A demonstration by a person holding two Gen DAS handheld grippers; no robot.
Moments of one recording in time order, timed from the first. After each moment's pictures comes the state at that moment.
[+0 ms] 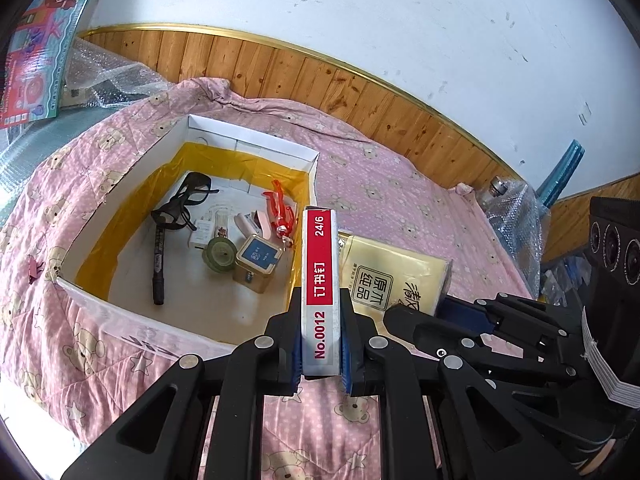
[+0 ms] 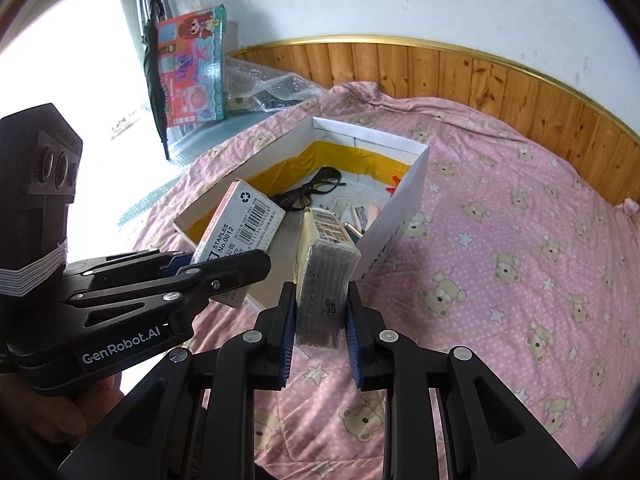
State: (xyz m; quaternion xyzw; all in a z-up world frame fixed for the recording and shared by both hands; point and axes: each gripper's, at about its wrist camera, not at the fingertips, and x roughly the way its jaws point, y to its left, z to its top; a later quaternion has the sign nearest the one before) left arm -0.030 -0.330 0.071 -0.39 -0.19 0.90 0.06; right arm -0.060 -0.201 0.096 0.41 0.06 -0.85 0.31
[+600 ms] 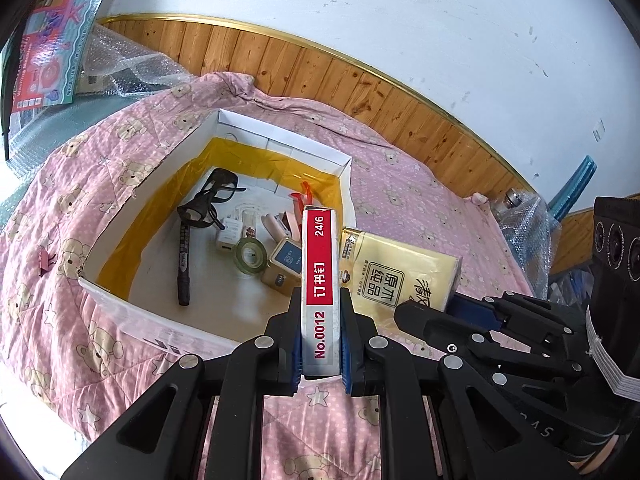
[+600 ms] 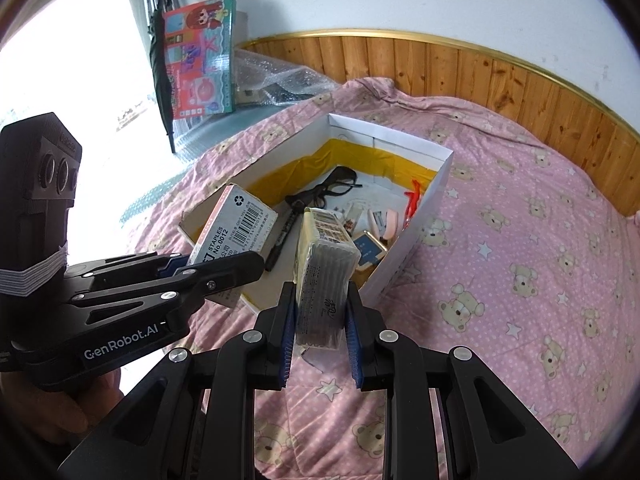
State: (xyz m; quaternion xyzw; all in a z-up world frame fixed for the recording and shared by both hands) left arm -0.034 -0.364 0.060 -0.39 -0.21 0.90 0.04; right arm -0.075 -0.229 0.091 0.42 0.07 -0.85 0.32
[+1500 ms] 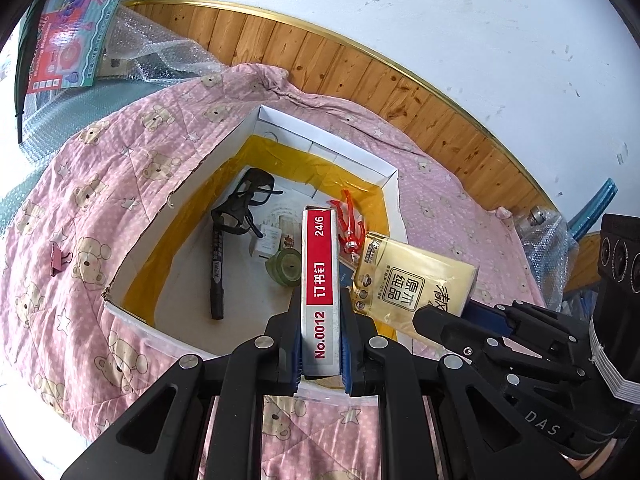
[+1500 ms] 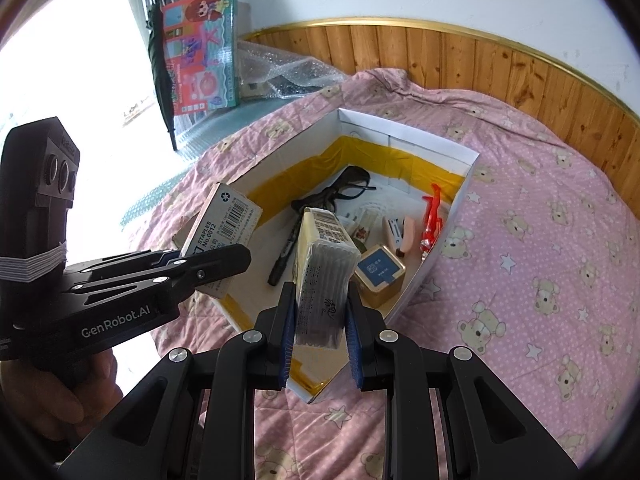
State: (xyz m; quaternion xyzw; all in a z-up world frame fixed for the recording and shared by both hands) left arm -0.058 -0.404 0.046 -0.41 -0.22 0.89 0.00; right arm -0.109 -0.256 0.077 0.43 0.07 -0.83 0.34
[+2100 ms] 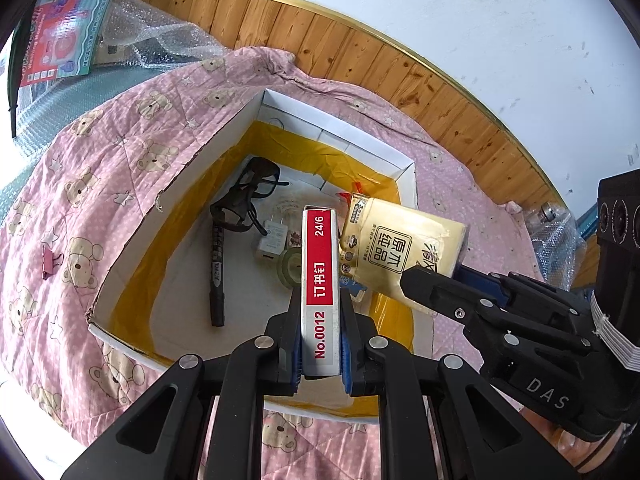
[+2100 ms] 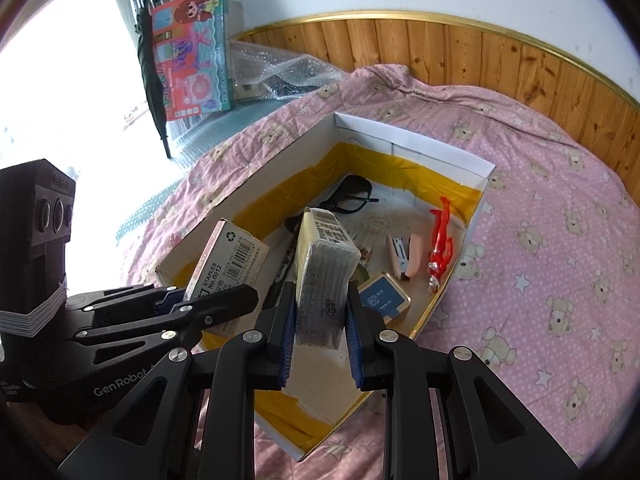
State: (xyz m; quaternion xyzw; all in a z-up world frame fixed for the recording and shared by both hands) left arm -0.085 -0.411 0.030 -0.43 -0.23 0.87 0.00; right arm -0.151 -0.277 0.067 0.45 0.06 -0.83 0.34
